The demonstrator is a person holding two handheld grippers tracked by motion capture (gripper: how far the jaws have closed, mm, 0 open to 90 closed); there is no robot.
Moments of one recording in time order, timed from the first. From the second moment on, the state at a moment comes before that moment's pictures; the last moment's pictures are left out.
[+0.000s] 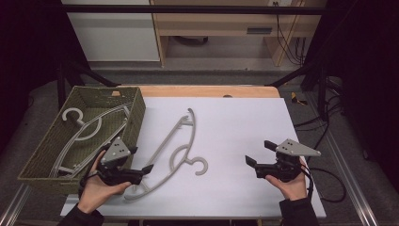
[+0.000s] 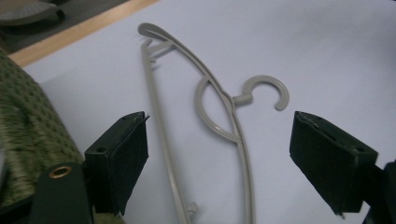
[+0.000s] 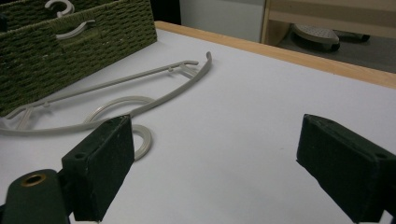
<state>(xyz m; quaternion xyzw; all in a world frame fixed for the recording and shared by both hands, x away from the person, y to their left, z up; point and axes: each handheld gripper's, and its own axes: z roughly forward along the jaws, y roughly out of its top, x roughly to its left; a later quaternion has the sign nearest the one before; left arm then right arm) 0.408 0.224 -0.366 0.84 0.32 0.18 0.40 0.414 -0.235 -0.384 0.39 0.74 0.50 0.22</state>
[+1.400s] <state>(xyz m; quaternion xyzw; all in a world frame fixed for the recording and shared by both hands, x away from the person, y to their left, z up) 0.437 0.166 -0.454 0.92 0.32 0.08 0.23 0.414 -0.233 -0.387 0.38 0.75 0.50 0.21</state>
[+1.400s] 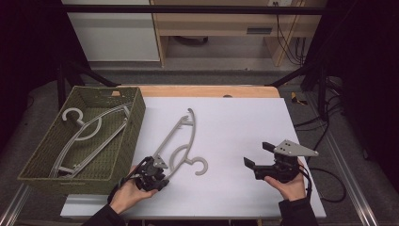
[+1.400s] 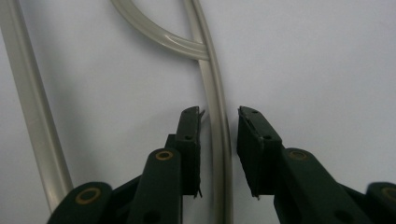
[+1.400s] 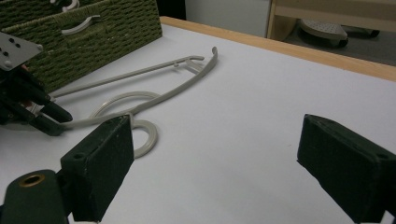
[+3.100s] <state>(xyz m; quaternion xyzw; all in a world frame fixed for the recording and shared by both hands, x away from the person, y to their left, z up) 0.443 0.171 -0.450 0.93 0.32 0.07 0.17 0.412 -0.232 -0.385 0.38 0.75 0.50 0.21</state>
